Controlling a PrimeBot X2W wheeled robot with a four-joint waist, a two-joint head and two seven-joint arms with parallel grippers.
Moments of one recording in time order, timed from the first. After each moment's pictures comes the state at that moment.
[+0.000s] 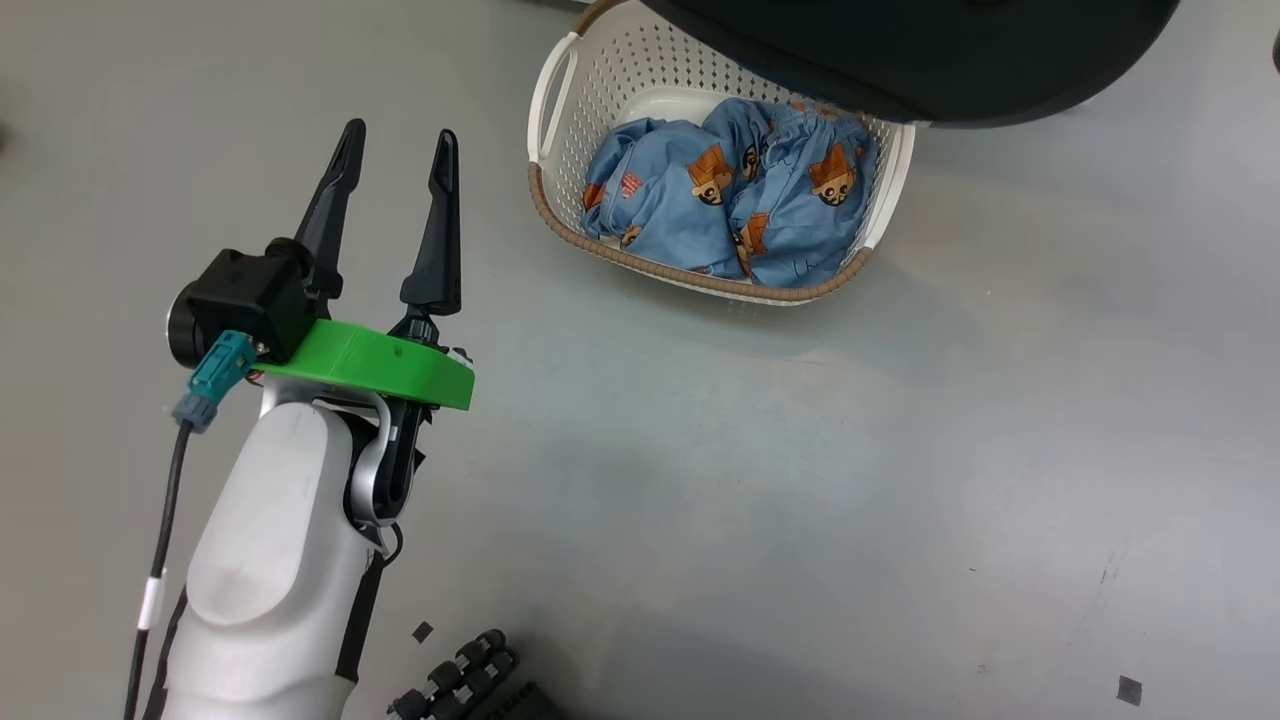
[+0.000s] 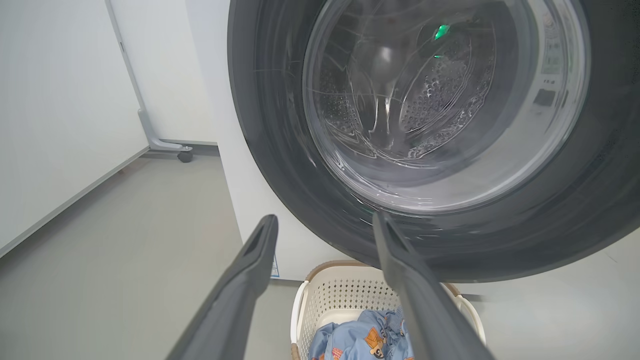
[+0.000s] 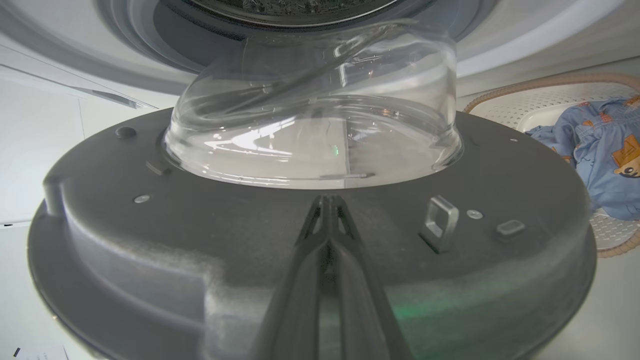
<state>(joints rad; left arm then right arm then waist) -0.35 0.02 -0.23 0.18 -0.36 -0.13 -0.25 -1.05 -0.25 -0.09 0.60 1.31 -0.09 1.09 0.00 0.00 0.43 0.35</state>
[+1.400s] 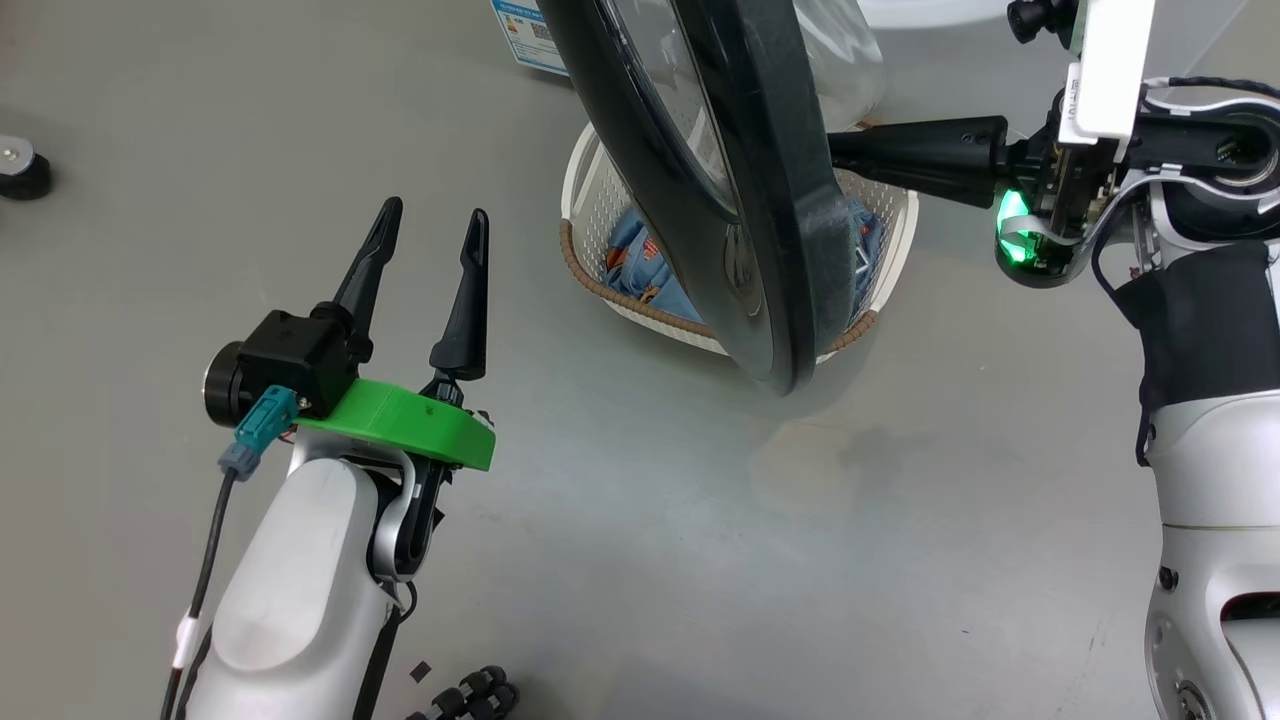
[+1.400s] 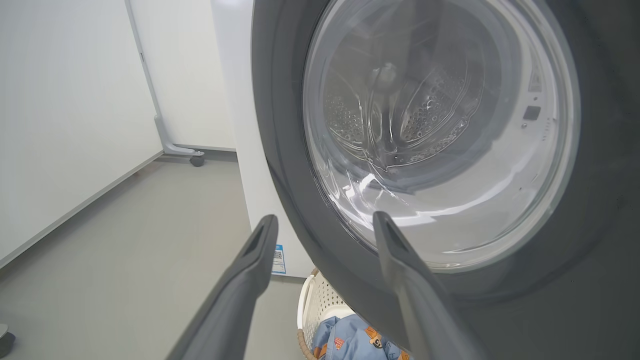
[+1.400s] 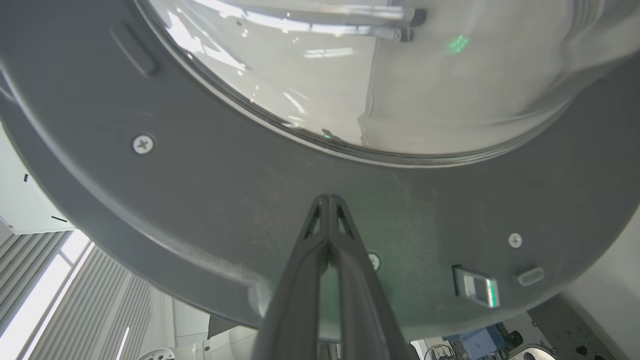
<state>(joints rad) -0.27 0.02 -0.27 0.19 -0.35 -0.13 -0.25 -0.74 -0.08 0.09 0.32 1.42 -0.10 1.31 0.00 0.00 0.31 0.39</state>
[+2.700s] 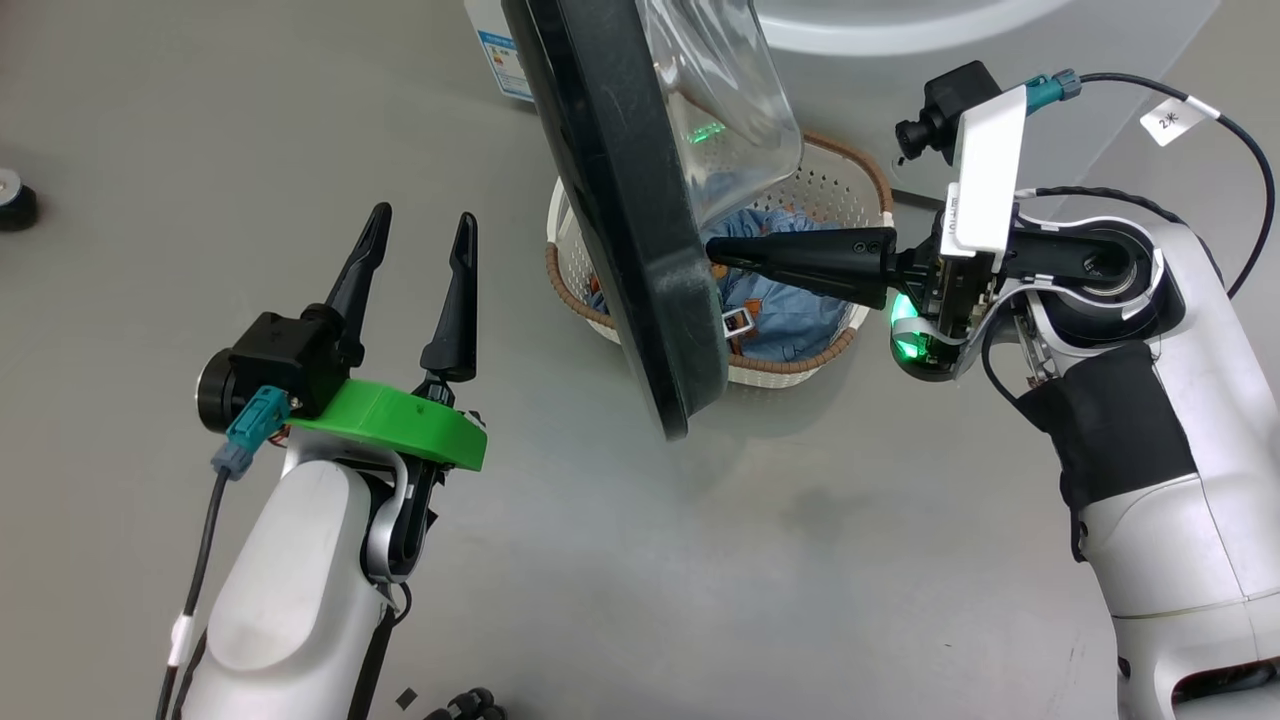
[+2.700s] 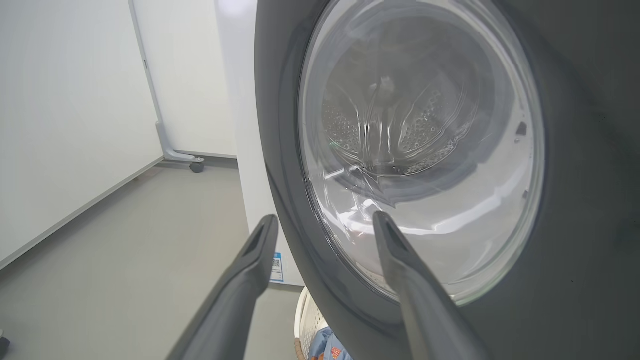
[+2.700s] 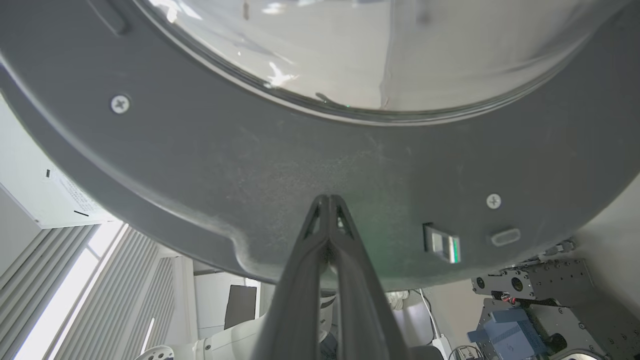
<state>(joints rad) -0.26 0.02 -0.26 0.20 -0.36 -0.13 -0.25 -0.60 -0.07 0.27 0.28 1.58 -0.08 1.14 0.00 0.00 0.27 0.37</state>
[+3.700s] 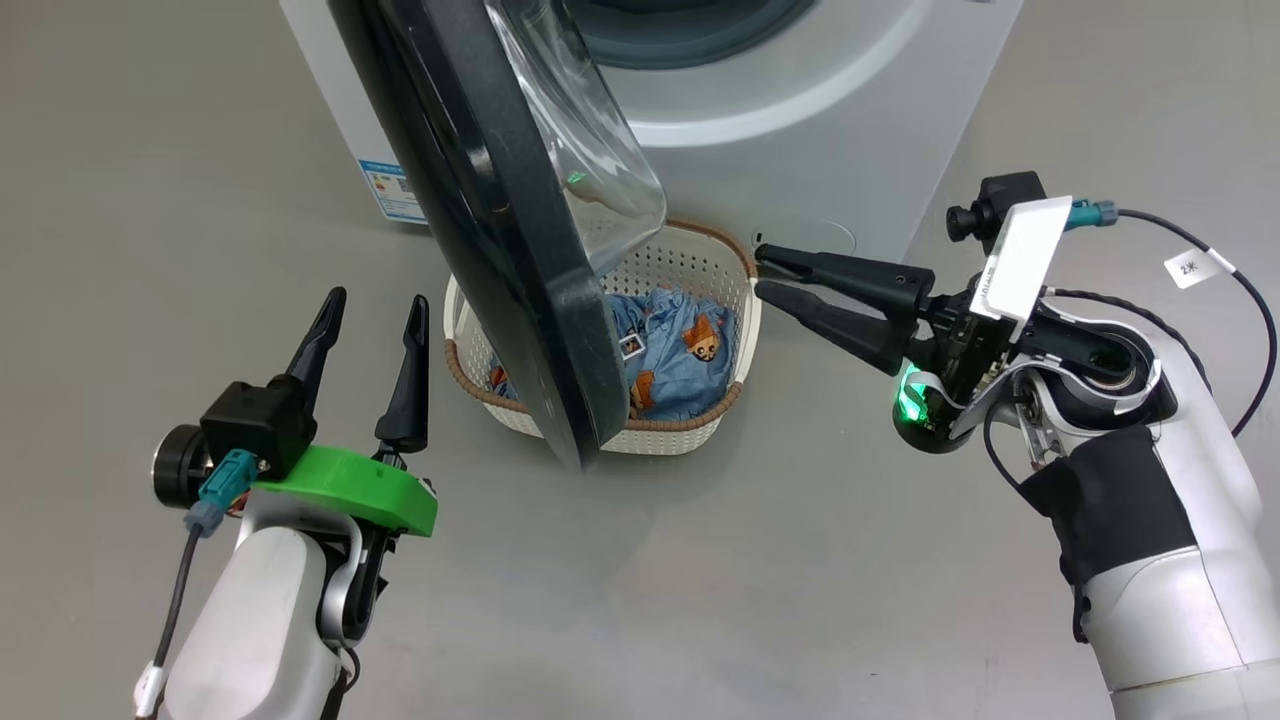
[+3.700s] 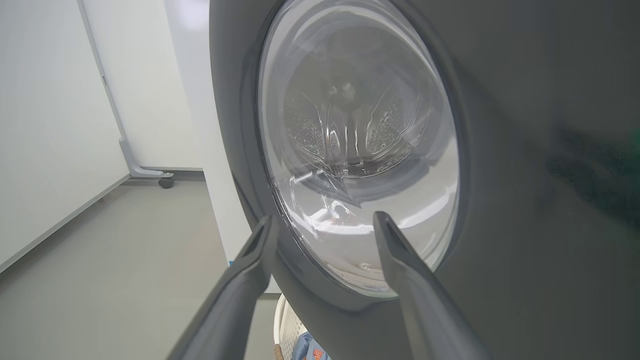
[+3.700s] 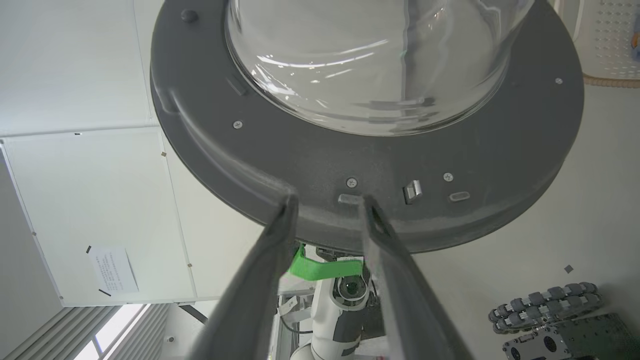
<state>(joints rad) -0.16 0.09 -0.23 0.22 -0.34 -0.13 -0.25 -0.46 -0.06 0.21 0.33 1.68 -0.01 0.96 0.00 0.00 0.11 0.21</state>
